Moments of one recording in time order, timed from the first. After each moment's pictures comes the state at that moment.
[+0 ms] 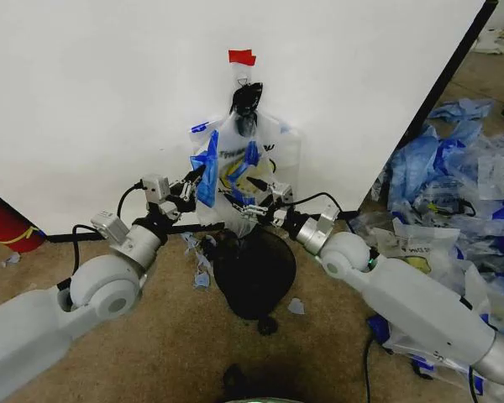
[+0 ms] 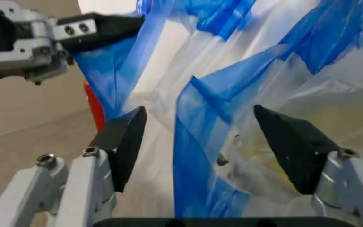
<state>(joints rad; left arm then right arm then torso) 0.67 -0.47 0.20 -2.15 -1.16 -0.27 -0.32 -0.49 0.89 -0.36 1.74 0.88 0.18 -0.20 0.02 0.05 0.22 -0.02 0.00</state>
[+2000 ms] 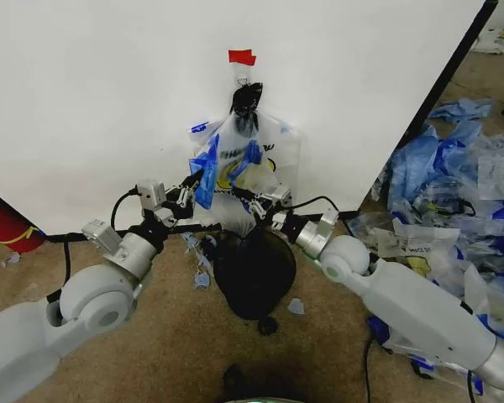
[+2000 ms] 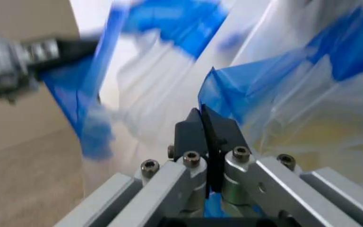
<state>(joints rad) 0.80 -0.45 0.08 -2.20 -1.15 -0.26 -0.32 -0.53 0.88 -0.29 1.75 0.95 0.18 -0.23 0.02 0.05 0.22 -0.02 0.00</state>
